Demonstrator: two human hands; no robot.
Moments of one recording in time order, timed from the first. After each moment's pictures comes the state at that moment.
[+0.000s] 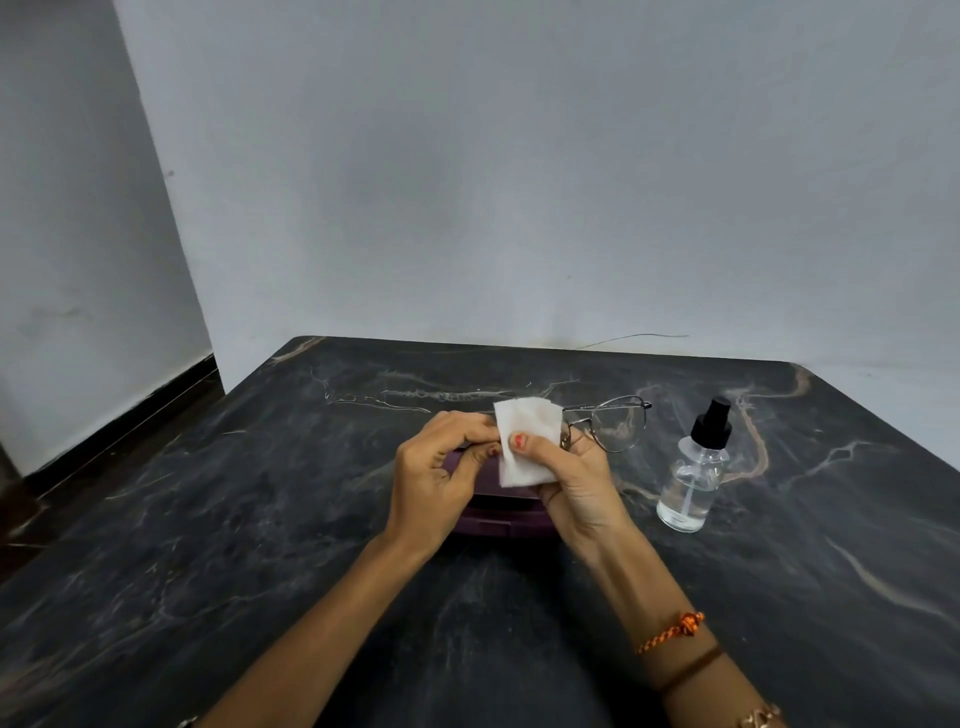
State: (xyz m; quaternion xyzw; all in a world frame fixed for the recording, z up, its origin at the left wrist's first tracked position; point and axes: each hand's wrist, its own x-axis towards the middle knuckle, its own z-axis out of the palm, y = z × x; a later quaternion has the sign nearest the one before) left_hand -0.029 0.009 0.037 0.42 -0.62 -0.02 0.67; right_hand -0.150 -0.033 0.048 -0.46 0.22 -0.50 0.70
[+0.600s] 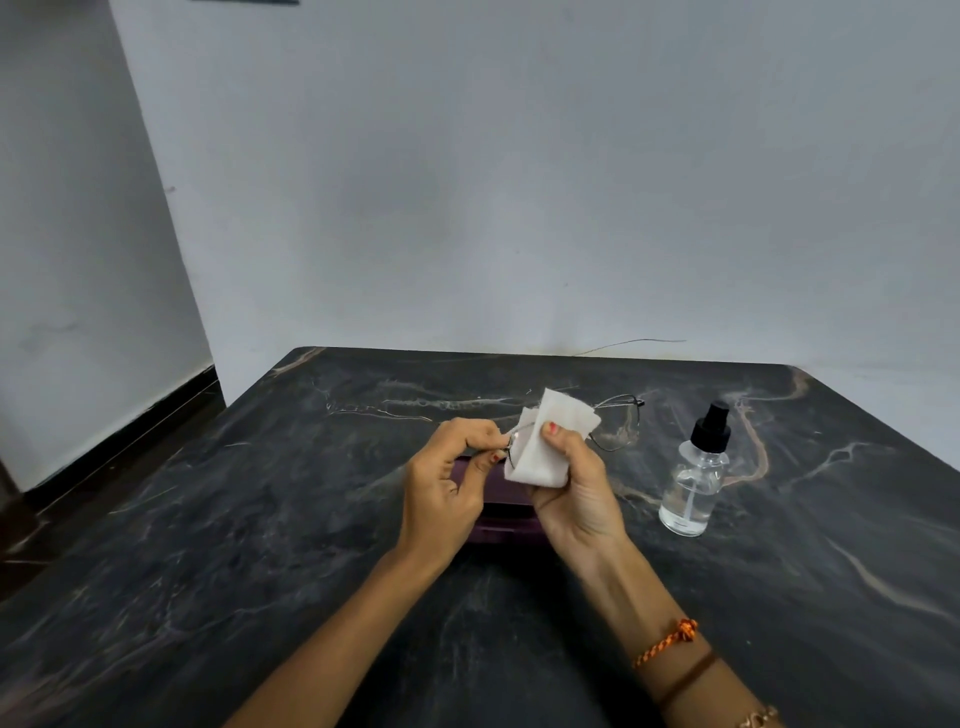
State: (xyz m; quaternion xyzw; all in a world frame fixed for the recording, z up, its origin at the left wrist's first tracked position) left_hand -0.034 0.008 0.034 0.40 -0.60 -0.05 0.69; right_hand -0.144 -0.028 0.049 -0.33 0.16 -0.54 0.76
